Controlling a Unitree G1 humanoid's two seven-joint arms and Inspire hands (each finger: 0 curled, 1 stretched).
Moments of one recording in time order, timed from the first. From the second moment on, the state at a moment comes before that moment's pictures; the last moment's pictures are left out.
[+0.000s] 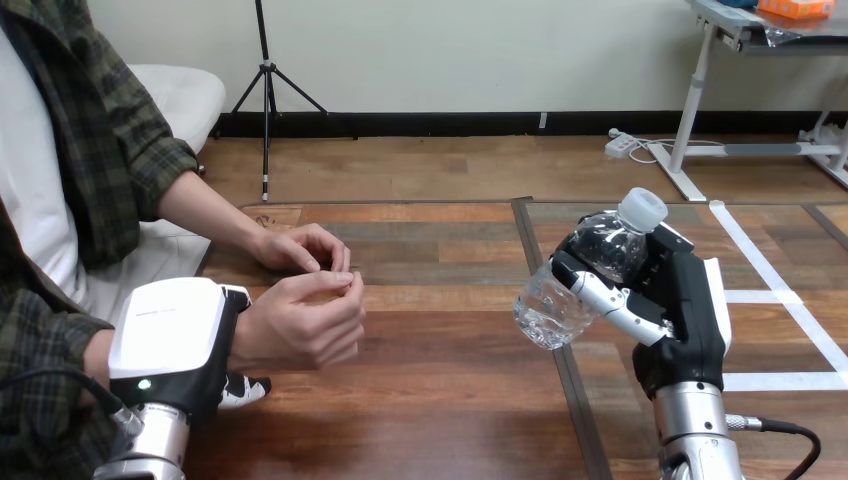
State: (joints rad) left arm 0.00 0.48 -0.26 0.17 0.93 0.12 0.31; right arm -0.20 -0.04 -0.14 0.63 0.12 -0.65 0.09
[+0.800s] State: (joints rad) left arm 0.02 0.49 -0.26 0.13 0.92 0.08 0.32; right arm -0.20 -0.04 -0.12 0.61 0.13 -0.65 0.12
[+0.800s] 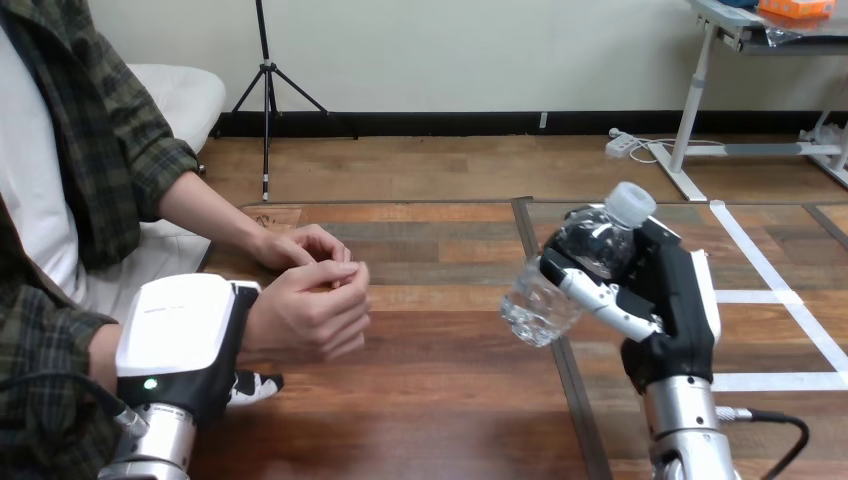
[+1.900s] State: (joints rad) left arm 0.09 0.48 -0.27 -0.03 0.96 0.02 0.32; right arm -0.26 0.00 -0.01 0.49 0.09 -0.64 0.15
